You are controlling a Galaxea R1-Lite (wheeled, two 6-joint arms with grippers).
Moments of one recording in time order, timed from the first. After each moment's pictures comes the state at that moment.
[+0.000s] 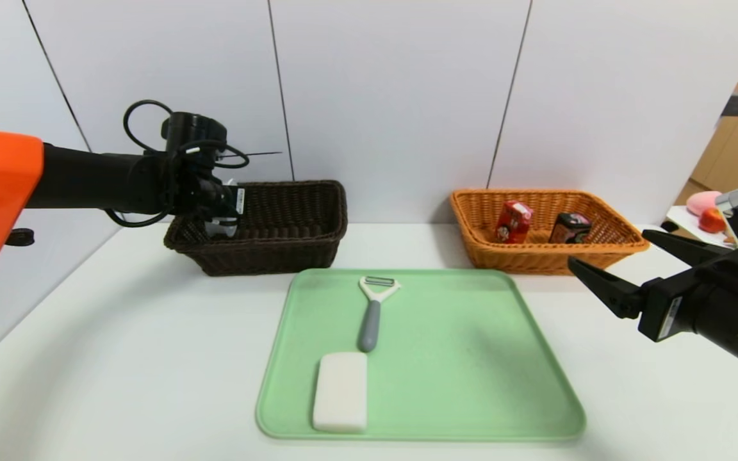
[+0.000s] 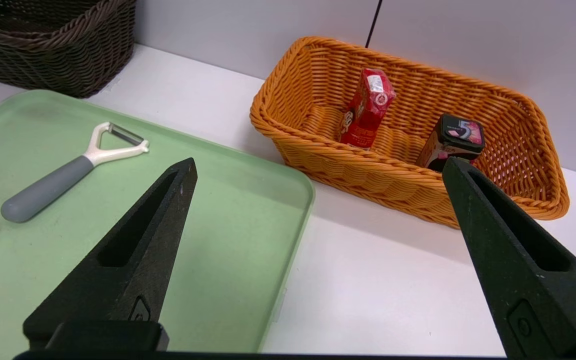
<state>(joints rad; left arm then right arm) -0.18 2.10 -1.63 0.05 0.29 -0.07 0.36 1.25 -0.41 -0.75 -0.10 -0.13</state>
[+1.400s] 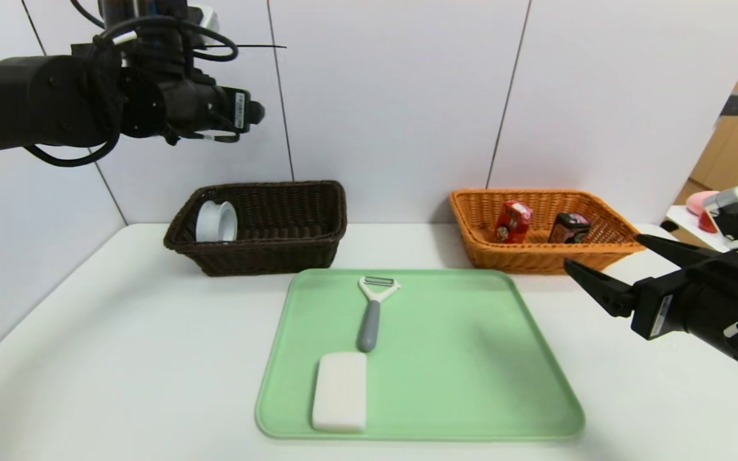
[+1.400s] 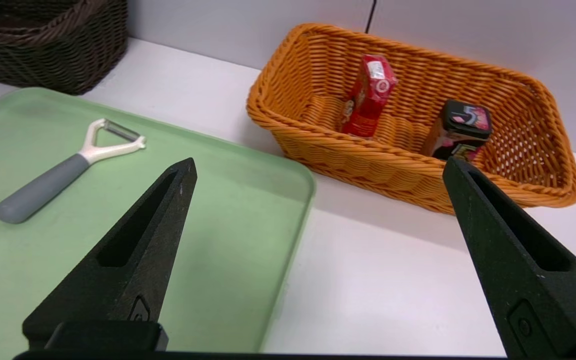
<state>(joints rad) -0.33 1.88 -1.77 0.06 0.28 0.04 0.36 1.28 -0.41 -0.75 -0.10 -0.10</state>
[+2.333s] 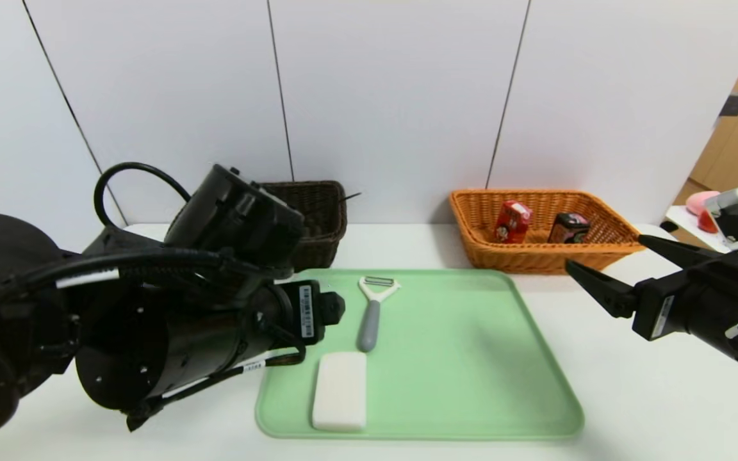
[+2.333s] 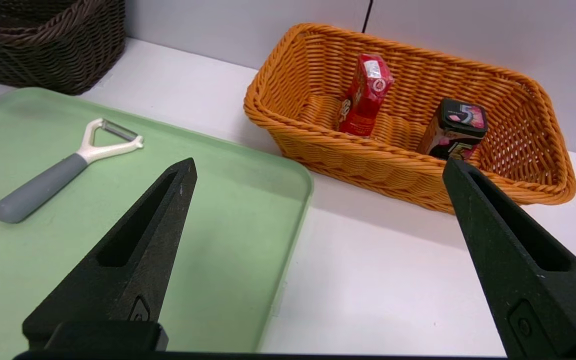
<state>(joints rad) -0.86 1.58 -1.10 0.25 0.41 -0.74 0.35 1.28 -0.41 -0.75 -0.10 -0.10</state>
